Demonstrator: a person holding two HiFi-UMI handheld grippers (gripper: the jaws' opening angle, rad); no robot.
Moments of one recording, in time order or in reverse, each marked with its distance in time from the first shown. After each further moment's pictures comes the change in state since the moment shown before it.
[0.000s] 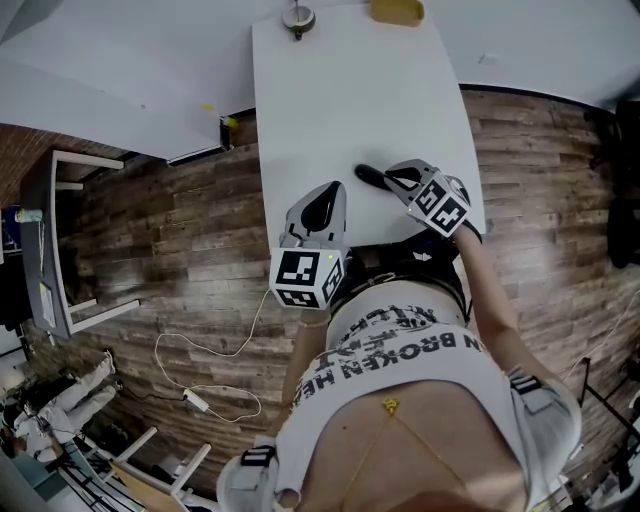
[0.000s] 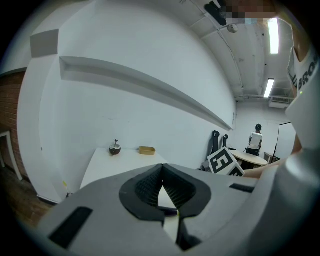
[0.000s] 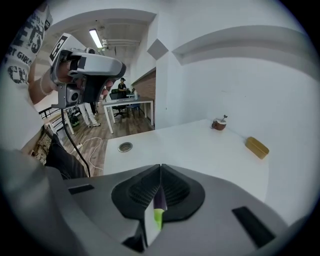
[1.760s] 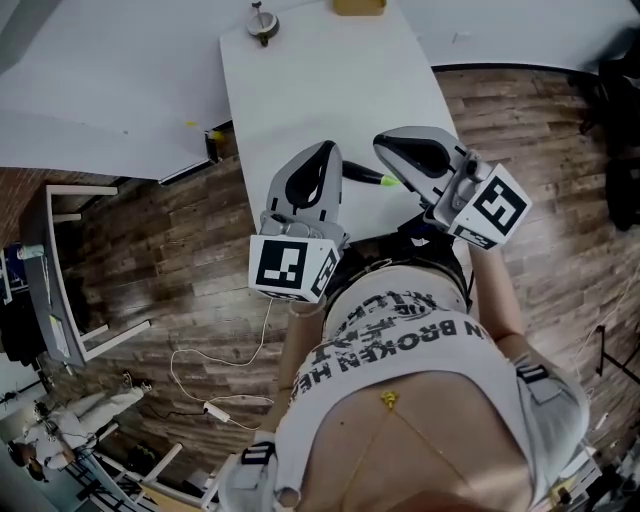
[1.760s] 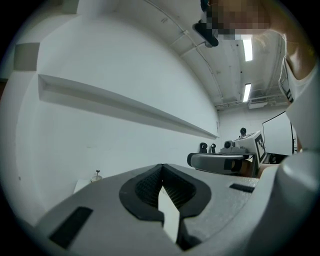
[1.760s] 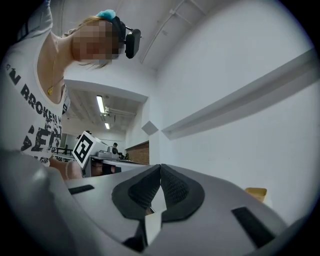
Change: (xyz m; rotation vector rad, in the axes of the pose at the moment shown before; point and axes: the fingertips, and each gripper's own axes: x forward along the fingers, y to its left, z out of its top) left arm 0.022 -0.049 0.104 0.141 -0.211 -0.147; right arm -0.192 -0.015 0.170 0.129 -0.810 -0.062
